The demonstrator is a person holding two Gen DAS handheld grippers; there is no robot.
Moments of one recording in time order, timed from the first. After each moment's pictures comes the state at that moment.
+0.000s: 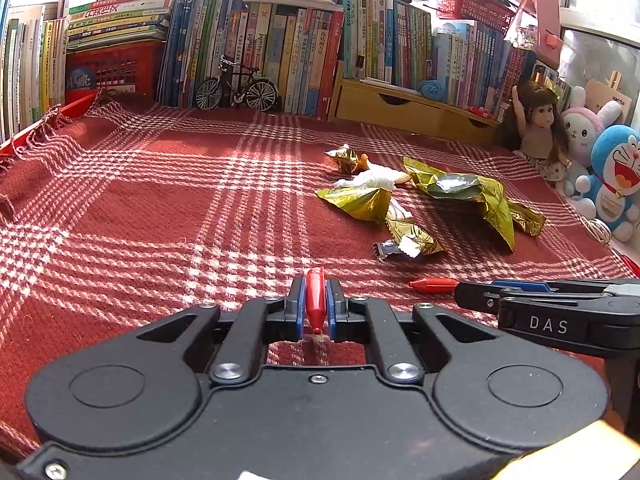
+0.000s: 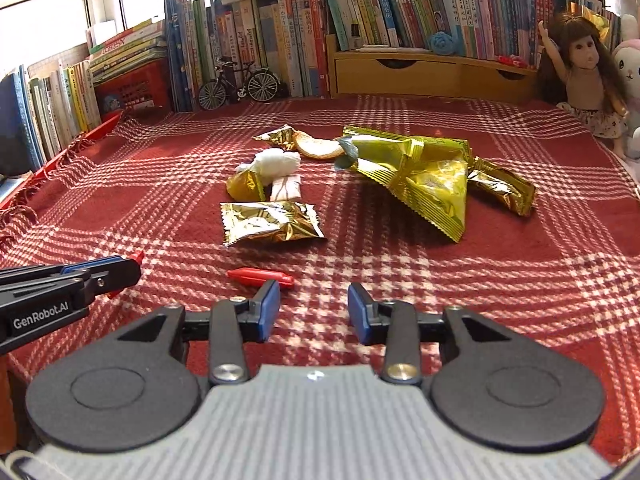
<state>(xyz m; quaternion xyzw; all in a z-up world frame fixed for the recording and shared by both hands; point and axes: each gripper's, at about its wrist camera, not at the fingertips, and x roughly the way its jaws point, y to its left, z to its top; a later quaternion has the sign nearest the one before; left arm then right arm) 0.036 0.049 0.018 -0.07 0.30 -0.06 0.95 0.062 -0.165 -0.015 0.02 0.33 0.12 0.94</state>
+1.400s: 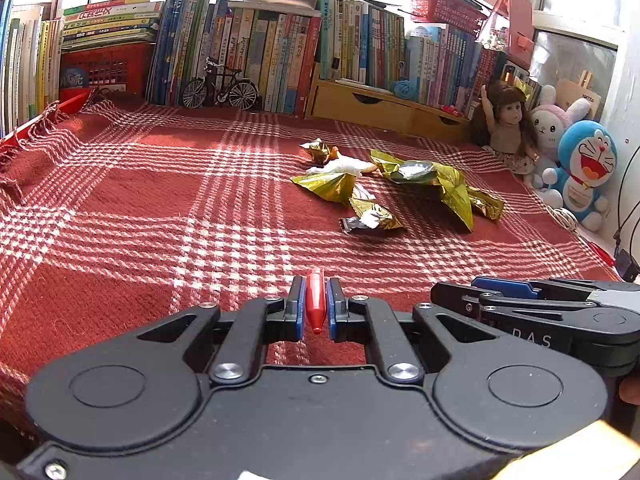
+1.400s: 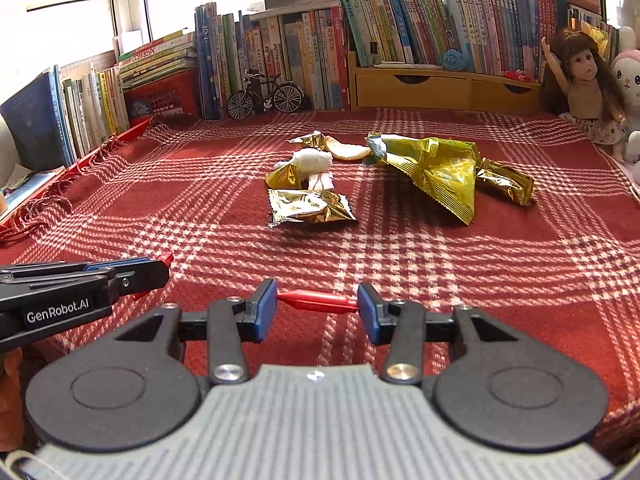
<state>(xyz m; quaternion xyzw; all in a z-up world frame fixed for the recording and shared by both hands) -0.019 0.046 0.027 -0.07 0.29 -0.09 0.95 0.007 -0.161 -0.011 0.01 0.30 0.14 0.94</state>
